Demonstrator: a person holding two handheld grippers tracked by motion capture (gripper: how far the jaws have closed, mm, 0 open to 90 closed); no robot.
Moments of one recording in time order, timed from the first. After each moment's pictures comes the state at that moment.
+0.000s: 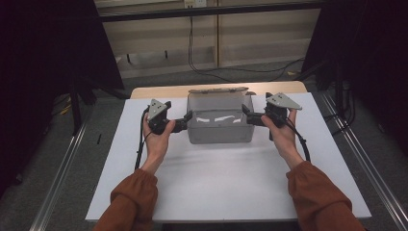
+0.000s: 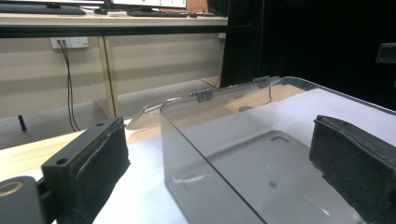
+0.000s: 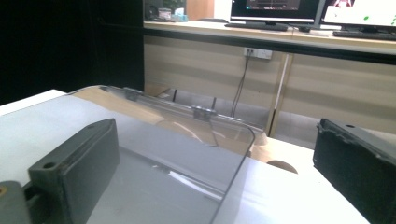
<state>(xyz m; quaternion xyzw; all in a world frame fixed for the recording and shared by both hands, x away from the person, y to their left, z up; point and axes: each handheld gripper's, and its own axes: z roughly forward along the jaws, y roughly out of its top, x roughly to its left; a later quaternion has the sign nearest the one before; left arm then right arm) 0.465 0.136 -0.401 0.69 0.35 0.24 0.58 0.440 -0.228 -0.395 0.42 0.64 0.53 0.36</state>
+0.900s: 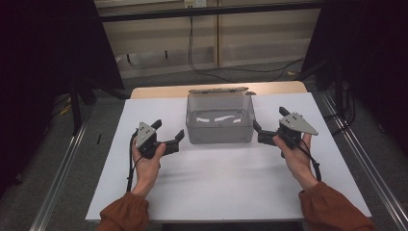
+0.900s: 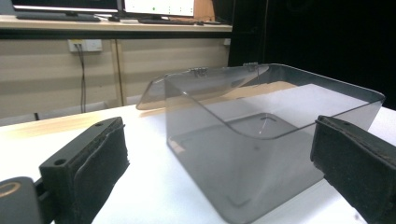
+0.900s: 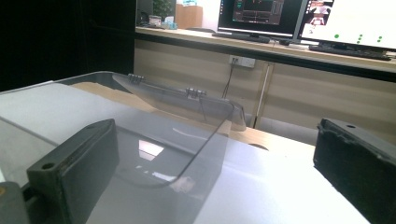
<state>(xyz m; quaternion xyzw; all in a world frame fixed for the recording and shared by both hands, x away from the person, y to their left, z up) 0.399 0.167 -0.418 0.67 0.36 0.27 0.59 0.374 -0.245 -0.404 0.42 0.63 0.52 0.41</state>
